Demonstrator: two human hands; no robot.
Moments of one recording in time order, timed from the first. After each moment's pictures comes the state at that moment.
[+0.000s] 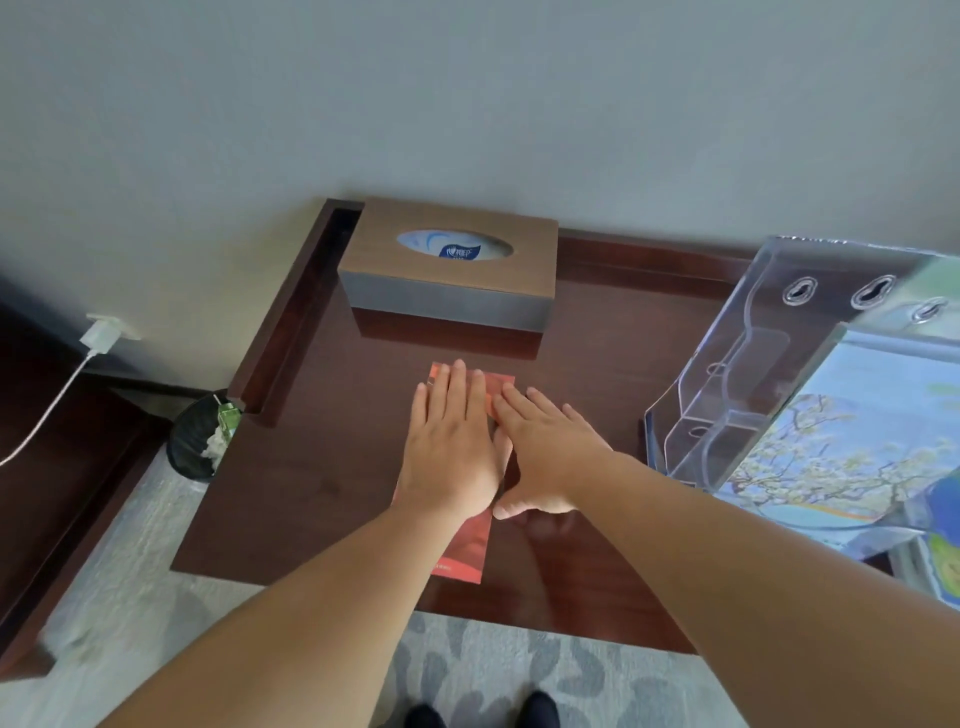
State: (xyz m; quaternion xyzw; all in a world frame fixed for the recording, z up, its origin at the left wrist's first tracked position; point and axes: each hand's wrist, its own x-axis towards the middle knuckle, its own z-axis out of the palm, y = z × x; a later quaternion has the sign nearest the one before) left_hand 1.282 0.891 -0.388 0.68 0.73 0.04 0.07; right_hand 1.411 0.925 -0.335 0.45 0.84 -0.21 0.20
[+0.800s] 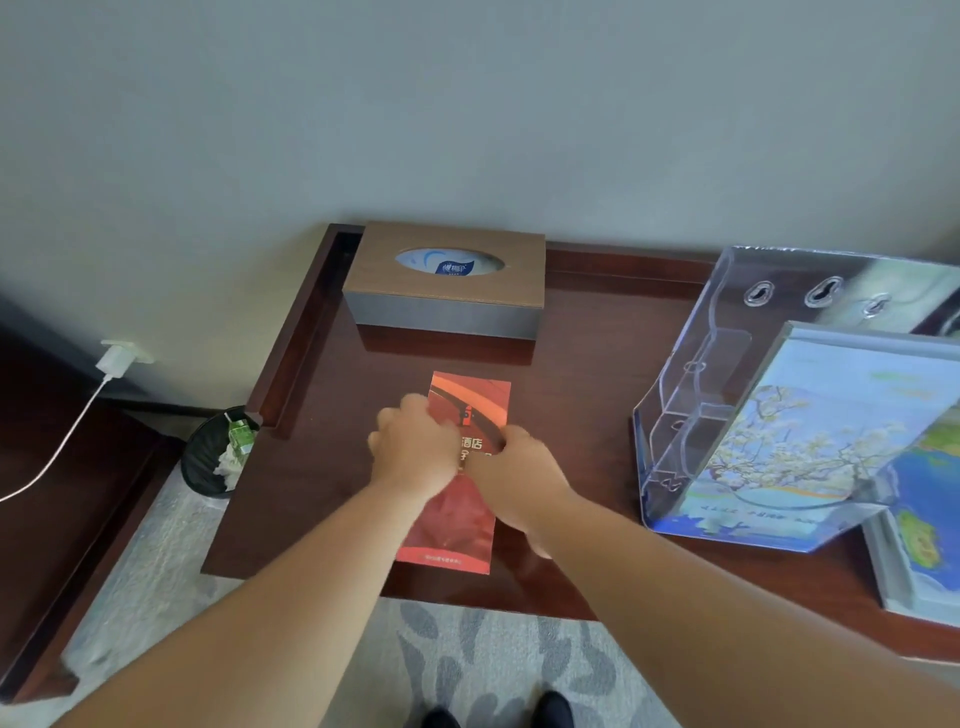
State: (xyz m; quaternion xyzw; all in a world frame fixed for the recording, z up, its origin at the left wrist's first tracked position) left_hand 1.261 0.878 -0.323 0.41 0.84 0.17 0.30; right_hand 1.376 0.874 -0.310 0.67 0.54 -0.50 -0.09
